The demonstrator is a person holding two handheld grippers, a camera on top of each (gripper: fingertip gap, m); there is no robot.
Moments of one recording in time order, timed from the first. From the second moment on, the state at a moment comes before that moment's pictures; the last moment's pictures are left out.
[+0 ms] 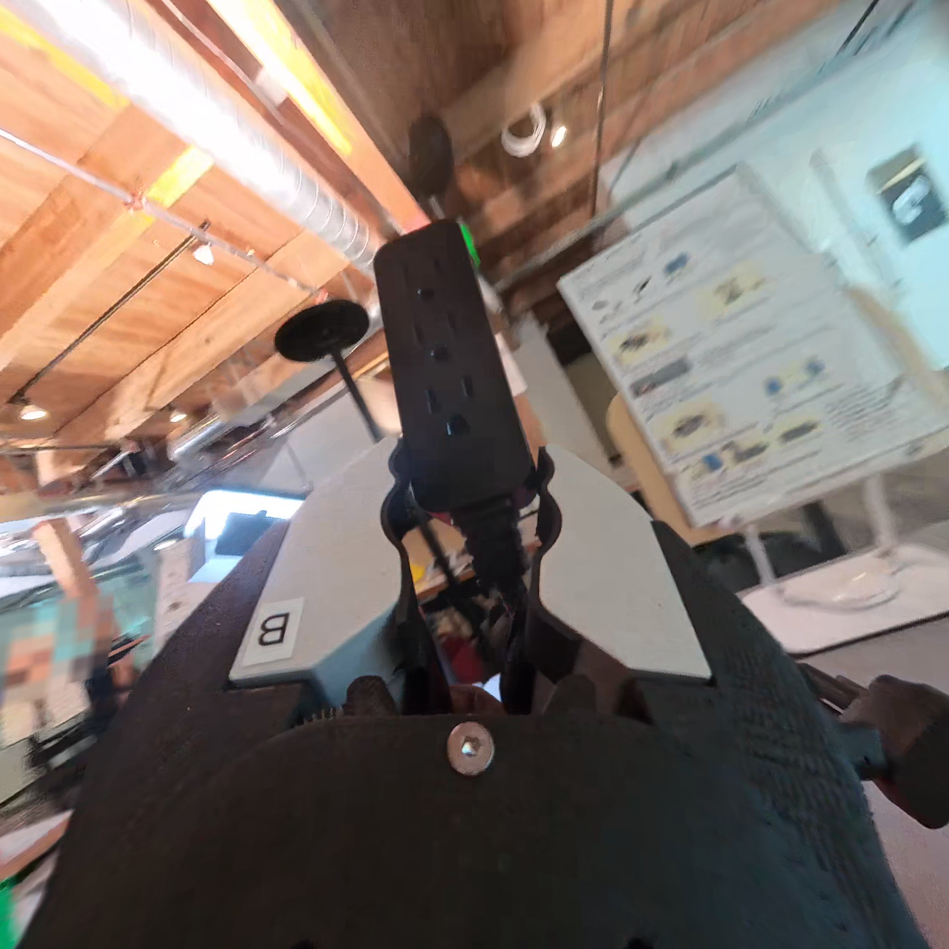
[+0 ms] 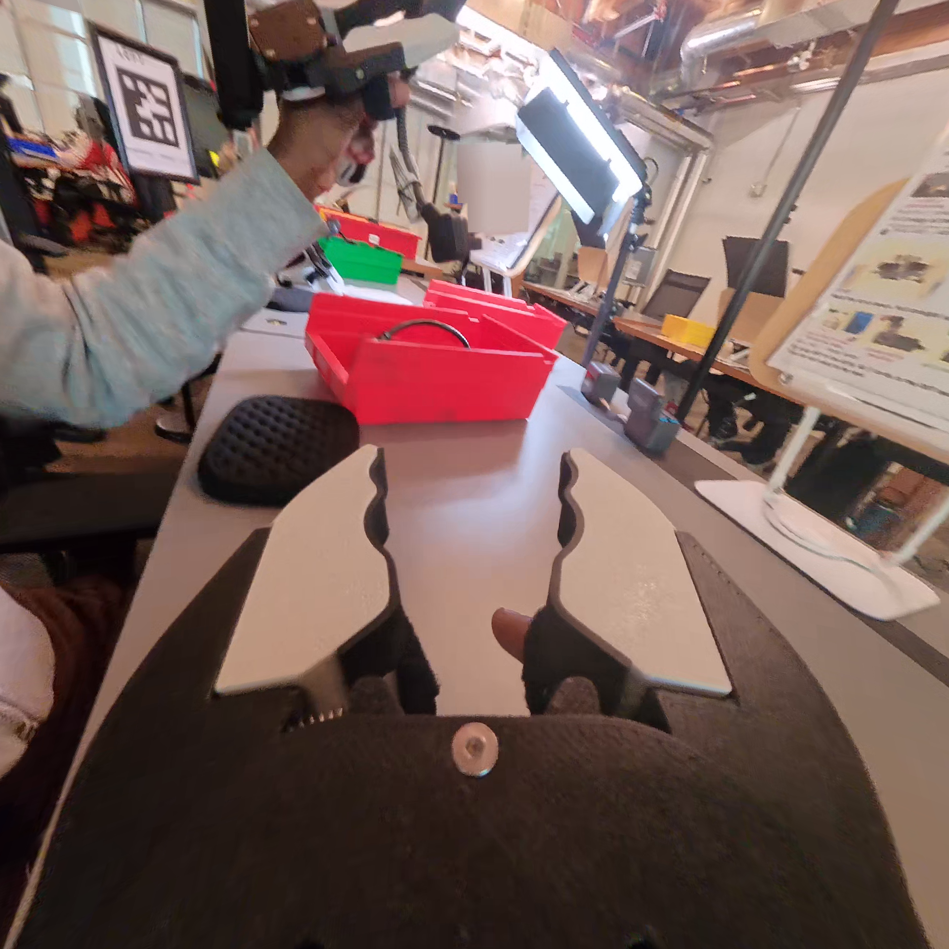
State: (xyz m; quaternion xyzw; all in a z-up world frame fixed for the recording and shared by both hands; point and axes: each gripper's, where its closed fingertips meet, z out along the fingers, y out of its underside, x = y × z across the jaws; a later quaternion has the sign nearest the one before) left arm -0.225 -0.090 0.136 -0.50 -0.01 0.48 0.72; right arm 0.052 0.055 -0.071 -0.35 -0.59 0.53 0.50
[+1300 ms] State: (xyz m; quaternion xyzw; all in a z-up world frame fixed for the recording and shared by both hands) left arm 0.054 0.003 -0.004 -0.66 0.31 -0.18 0.66; right arm 0.018 -0.030 -0.048 -0.29 -0.75 0.53 0.25
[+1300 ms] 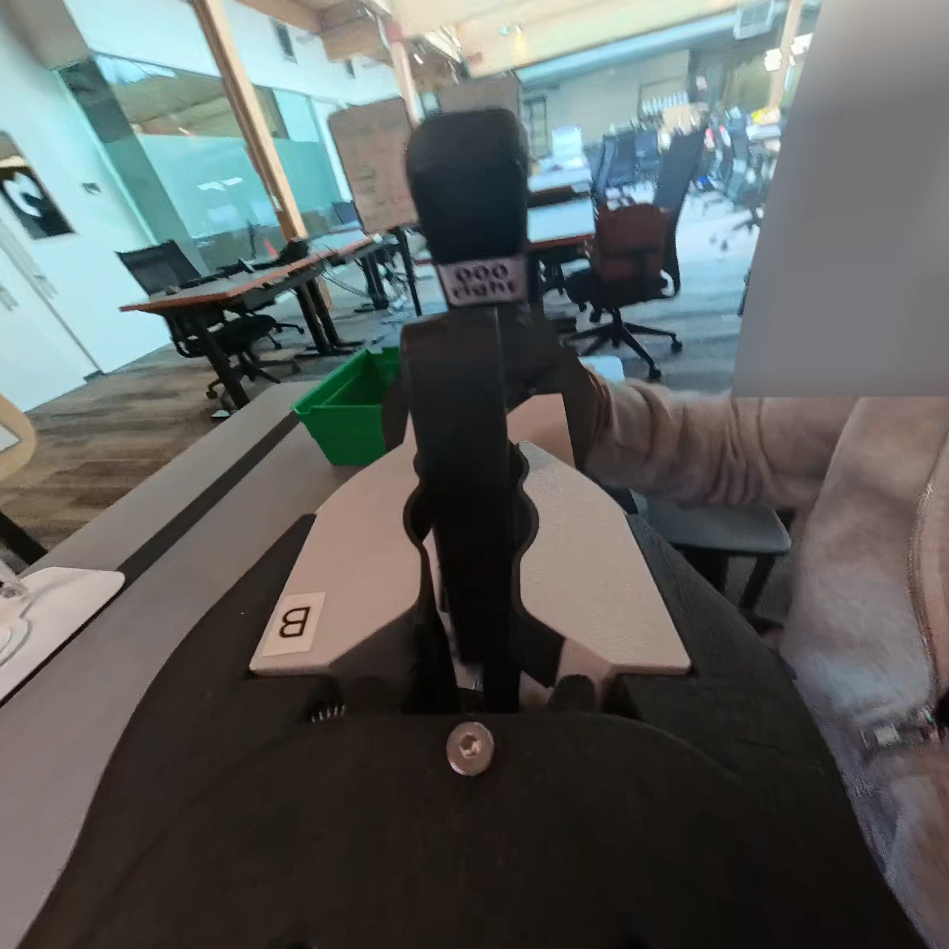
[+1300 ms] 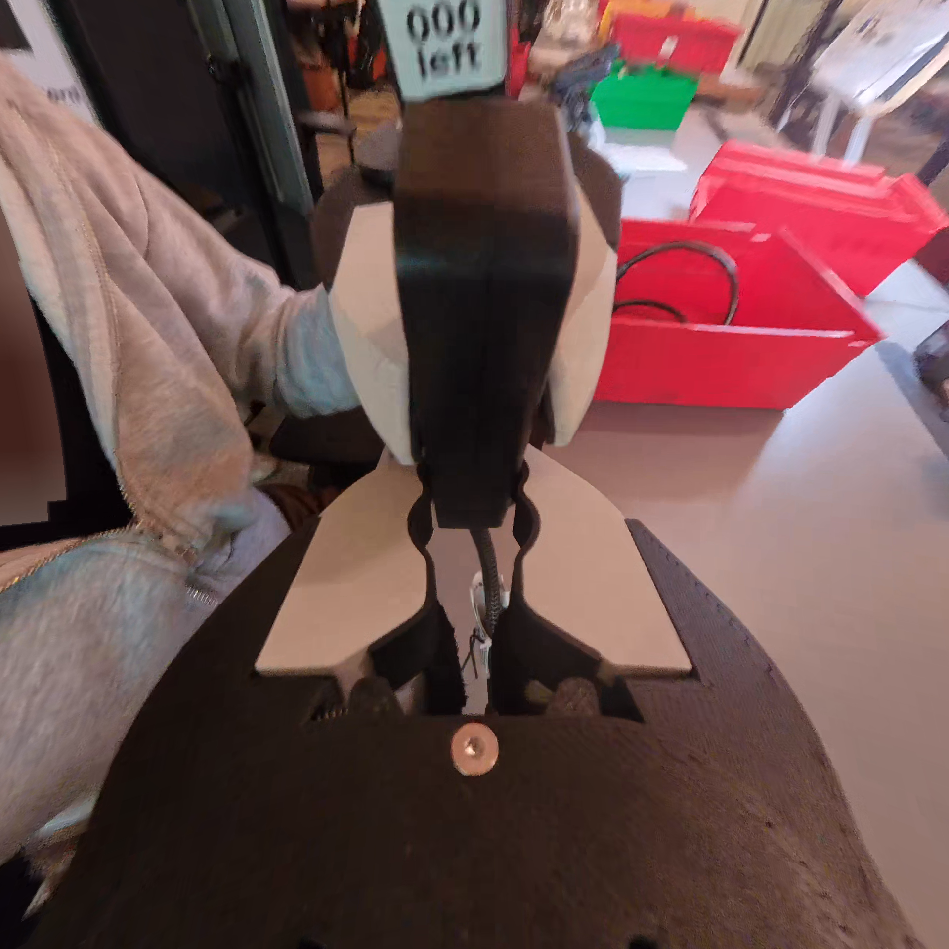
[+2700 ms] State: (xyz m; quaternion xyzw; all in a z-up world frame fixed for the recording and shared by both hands) left arm -0.100 -0.117 -0.012 -0.58 0.06 0.13 0.80; right arm 0.010 0.046 -0.210 -0.35 -0.90 0.22 0.13
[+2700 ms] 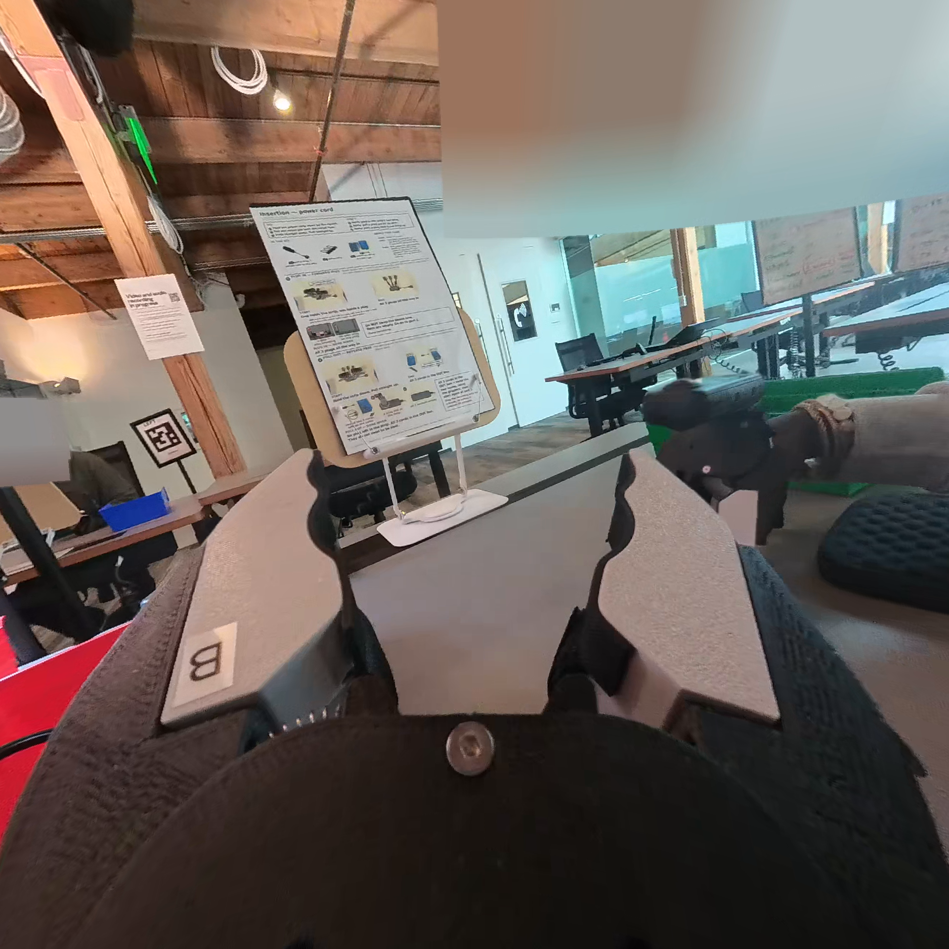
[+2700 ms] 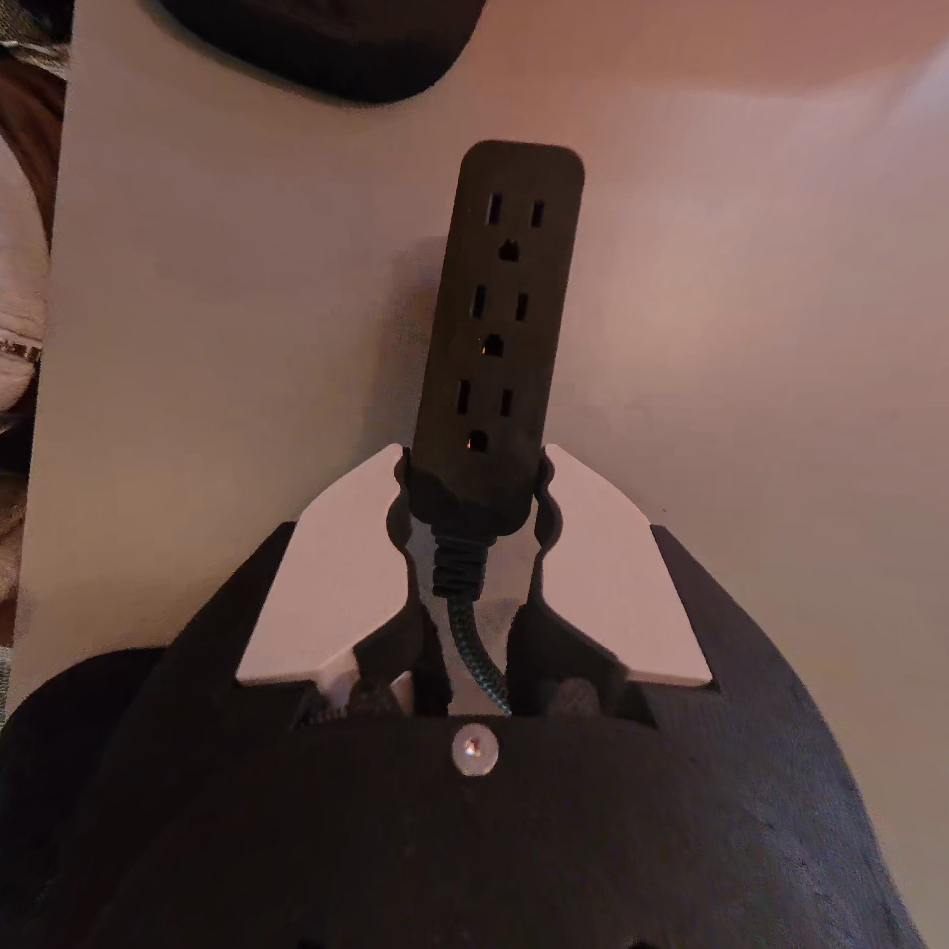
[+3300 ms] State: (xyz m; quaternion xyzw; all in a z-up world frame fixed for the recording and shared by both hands) left arm -0.174 -0.158 -0.049 -0.72 -0.01 0.21 0.66; right arm 0.005 0.052 -0.179 -0.36 -0.81 0.35 0.30
